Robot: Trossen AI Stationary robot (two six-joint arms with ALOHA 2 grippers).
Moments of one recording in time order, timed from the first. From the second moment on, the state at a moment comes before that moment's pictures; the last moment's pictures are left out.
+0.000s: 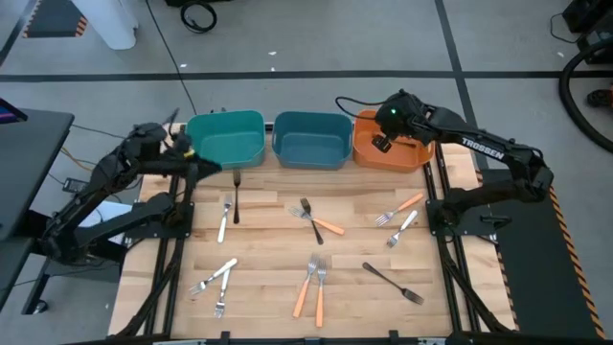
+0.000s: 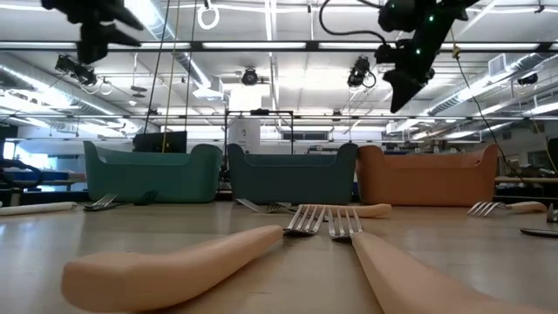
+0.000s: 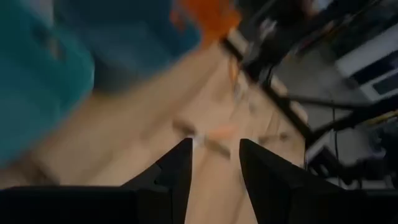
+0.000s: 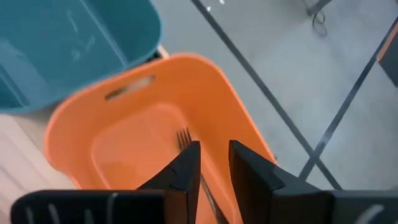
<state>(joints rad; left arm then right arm) 0.71 0.55 0.84 -0.82 0.46 -0.46 -0.64 1.21 1.10 -0.76 0.40 -0.15</state>
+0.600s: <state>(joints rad) 0.30 0.70 0.74 -1.08 0.11 -0.92 -0.64 1.20 1.11 -0.76 0.40 -0.15</state>
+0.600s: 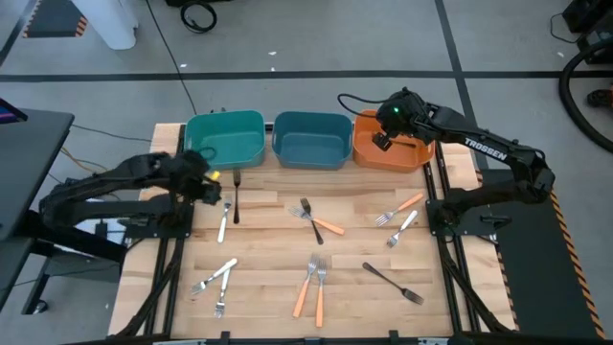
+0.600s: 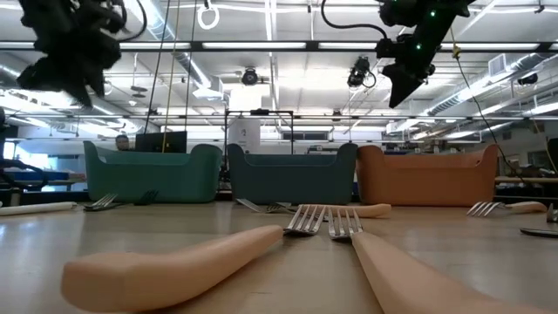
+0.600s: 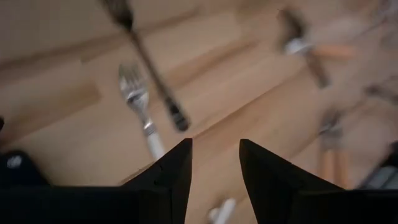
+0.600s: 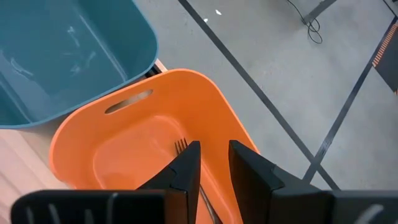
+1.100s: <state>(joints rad) 0.11 0.88 0.52 -0.86 0.02 -1.24 -0.64 1.20 1.11 -0.76 0.40 -0.15</state>
